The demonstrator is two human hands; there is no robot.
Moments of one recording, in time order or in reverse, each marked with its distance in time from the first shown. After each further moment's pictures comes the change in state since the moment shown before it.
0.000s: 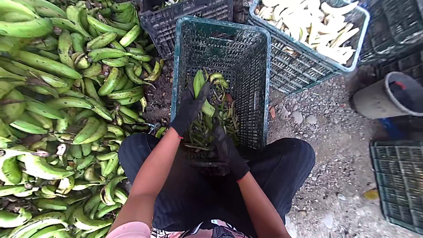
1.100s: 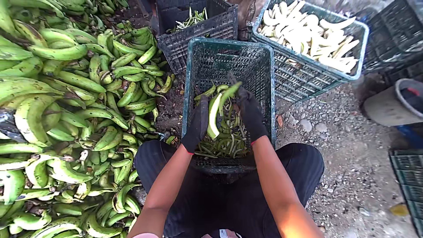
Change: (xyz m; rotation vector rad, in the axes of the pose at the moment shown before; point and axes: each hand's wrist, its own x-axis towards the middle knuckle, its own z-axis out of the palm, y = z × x) left_hand -0.028 0.024 0.007 -0.194 0.026 -0.284; right_hand 0.058 -0.130 -0.033 -0.705 0.543 -0.339
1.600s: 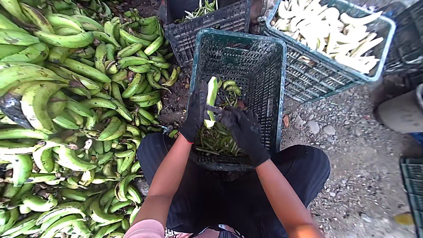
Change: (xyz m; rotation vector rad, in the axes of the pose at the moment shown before) left_hand 0.020 -0.001 -0.021 -0.047 -0.003 0.306; right_hand -0.071 0.009 0.013 -0.231 -0.096 -0.368
